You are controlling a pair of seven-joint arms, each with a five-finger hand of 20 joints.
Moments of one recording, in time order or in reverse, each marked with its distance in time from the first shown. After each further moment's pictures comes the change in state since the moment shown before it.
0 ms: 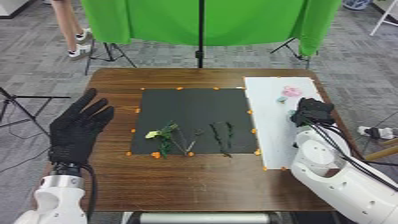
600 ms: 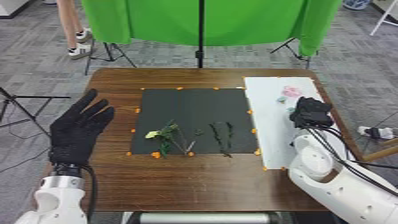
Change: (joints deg) left arm 0.3 -0.2 -0.1 0.0 0.2 -0.2 0.0; right arm -0.1 0.4 -2.8 -0.2 -3.5 9.1 1.3
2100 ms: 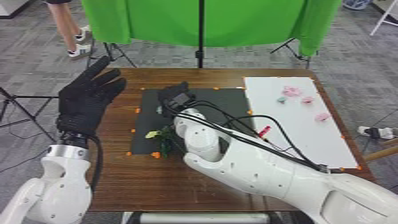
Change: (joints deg) left arm -12.7 4.2 3.6 2.0 1.5 -2.5 -2.8; right arm 23.1 -36.6 -20.4 11.4 -0.8 -21.7 -21.6
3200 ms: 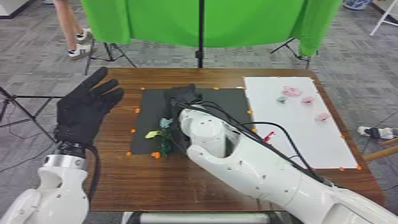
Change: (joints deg) left arm 4.9 -0.8 -1.8 -1.5 0.0 0.5 -0.3; right arm -6.8 -0.5 12.2 -6.0 2.5 -11.4 -1.2
